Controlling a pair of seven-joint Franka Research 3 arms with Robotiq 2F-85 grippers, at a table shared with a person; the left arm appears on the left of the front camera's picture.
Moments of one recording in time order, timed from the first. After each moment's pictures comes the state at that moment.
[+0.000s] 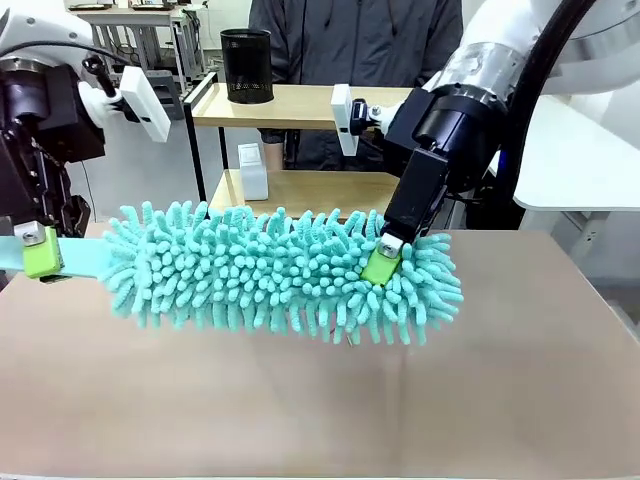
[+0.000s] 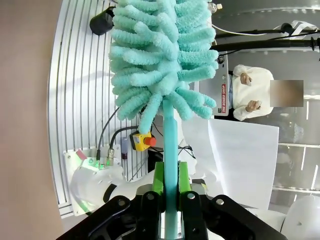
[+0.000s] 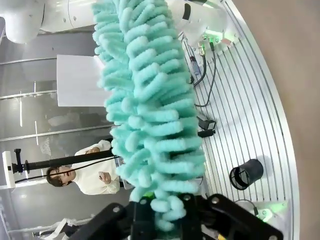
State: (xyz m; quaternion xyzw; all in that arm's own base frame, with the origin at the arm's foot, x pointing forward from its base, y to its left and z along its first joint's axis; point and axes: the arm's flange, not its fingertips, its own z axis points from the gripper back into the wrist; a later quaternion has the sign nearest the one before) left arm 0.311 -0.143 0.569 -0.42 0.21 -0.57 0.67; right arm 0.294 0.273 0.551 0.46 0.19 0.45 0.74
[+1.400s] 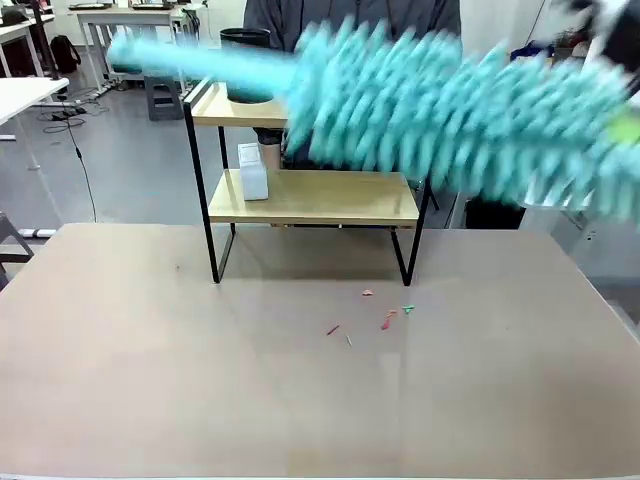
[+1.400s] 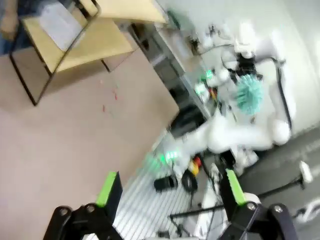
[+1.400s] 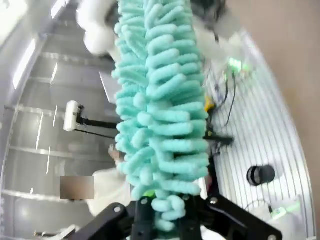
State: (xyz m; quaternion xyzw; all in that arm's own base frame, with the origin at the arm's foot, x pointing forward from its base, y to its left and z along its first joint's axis) left arm 0.299 0.104 0.592 -0.54 -0.25 -0.19 0.78; right arm 0.274 0.072 0.654 0.57 0.07 0.39 0.72
